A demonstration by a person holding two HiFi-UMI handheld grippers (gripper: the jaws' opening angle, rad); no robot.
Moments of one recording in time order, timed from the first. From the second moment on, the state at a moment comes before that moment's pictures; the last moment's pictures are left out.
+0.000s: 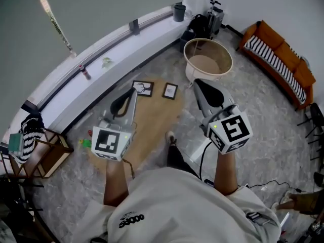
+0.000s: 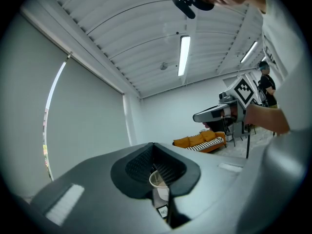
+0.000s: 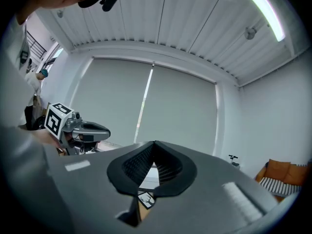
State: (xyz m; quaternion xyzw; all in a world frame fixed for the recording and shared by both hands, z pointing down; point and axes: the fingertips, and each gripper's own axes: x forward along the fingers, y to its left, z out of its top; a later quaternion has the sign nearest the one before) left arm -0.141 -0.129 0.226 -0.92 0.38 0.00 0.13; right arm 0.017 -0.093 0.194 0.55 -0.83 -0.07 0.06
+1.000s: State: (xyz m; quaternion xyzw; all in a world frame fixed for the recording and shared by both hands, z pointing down) left arm -0.140 -0.135 0.242 -0.92 0.37 -0.01 0.11; right arm 0.000 -0.109 0.222 0.54 -0.83 -0.05 0.11
